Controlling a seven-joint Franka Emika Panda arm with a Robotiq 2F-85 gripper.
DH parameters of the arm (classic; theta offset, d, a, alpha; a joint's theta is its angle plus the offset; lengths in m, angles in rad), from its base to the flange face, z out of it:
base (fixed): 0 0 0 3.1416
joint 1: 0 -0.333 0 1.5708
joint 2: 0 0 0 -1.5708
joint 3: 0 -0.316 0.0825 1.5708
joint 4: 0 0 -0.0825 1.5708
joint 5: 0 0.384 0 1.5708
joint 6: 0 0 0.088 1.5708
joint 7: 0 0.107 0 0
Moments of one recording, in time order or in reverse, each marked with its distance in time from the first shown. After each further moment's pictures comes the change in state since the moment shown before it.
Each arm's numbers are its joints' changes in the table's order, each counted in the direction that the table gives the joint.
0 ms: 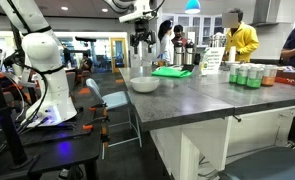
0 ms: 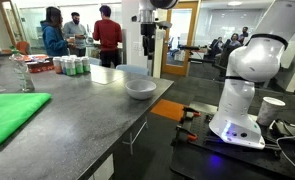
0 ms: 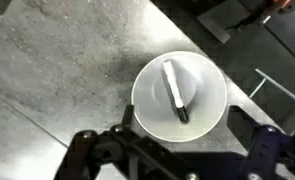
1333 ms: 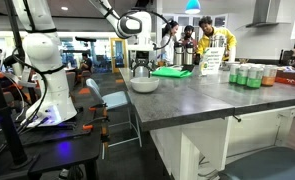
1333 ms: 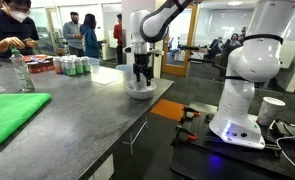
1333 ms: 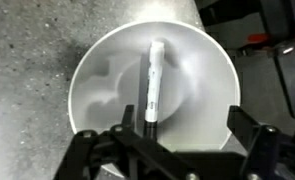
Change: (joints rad) arm -0.012 0.233 -0.057 0.115 0.071 0.276 -0.356
